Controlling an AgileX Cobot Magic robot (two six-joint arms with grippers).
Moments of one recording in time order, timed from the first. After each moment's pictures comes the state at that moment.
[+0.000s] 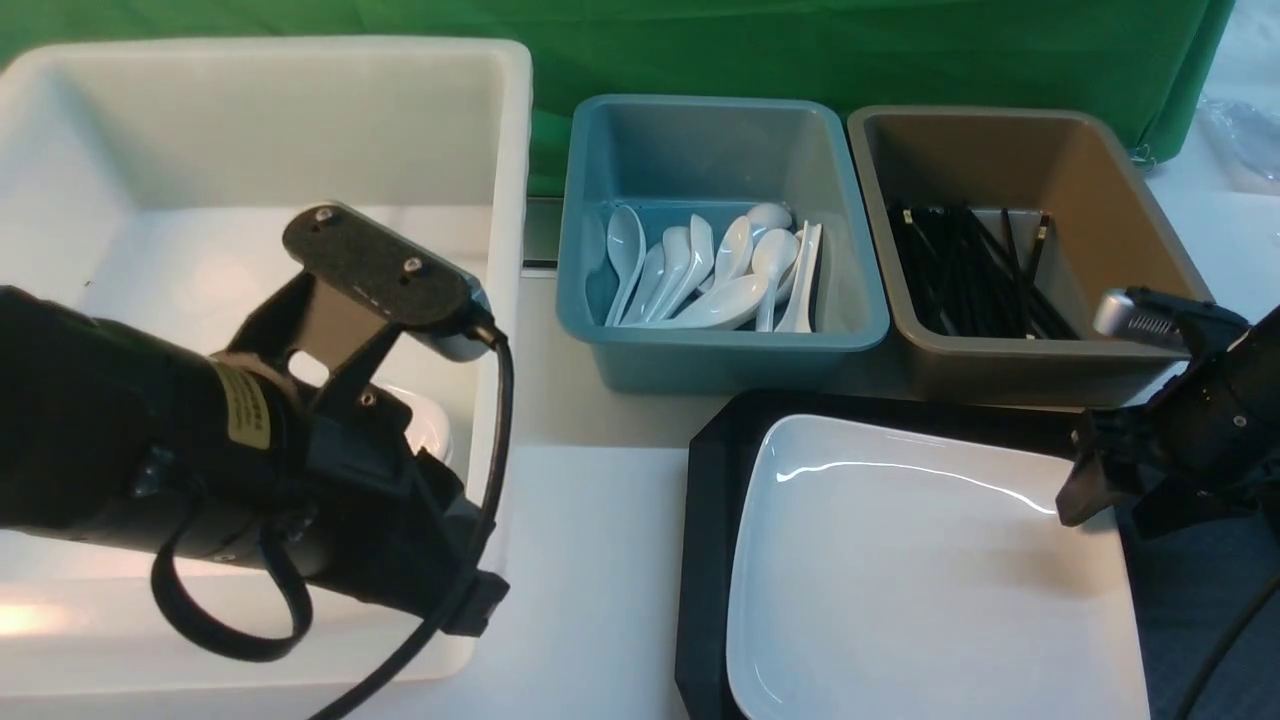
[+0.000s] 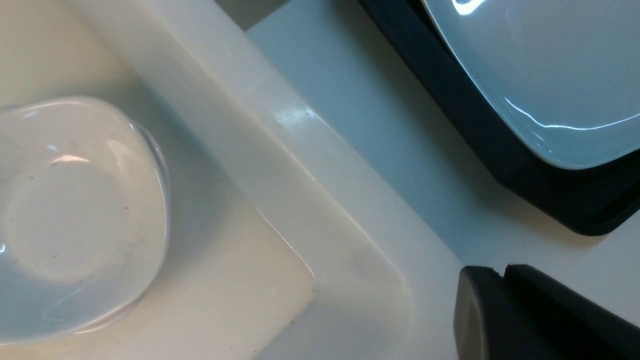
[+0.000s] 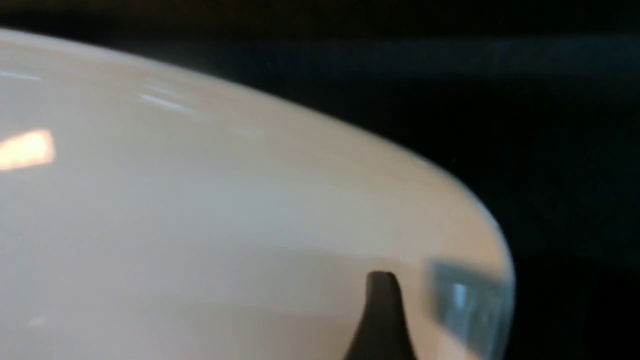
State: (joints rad) right arm -0.09 1.87 -1.17 0.36 0.75 -0.29; left arm -0.58 1.16 -0.91 -0.13 0.79 0.16
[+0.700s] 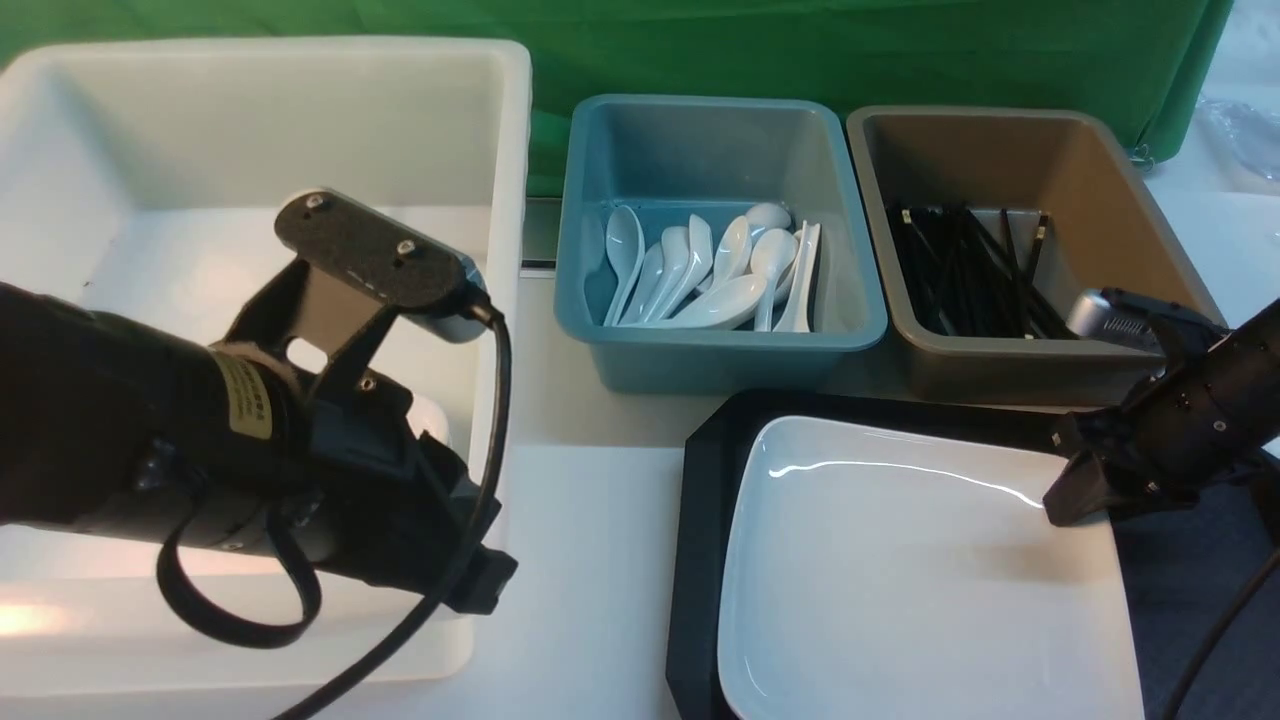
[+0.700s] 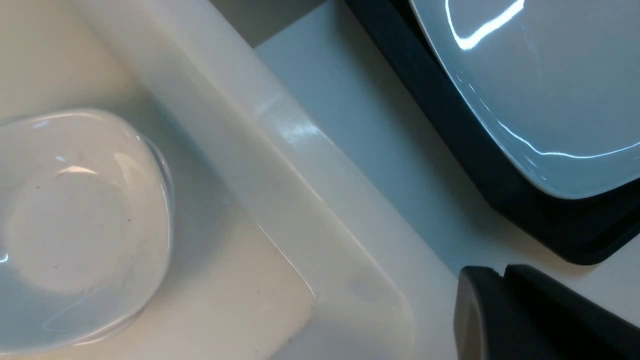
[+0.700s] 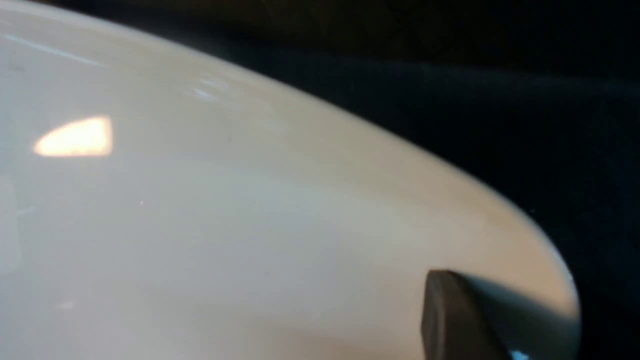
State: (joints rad) right arm -0.09 1.91 -1.17 0.46 0.73 -0.44; left arm -0.58 1.16 -0.91 -0.13 0.75 0.13
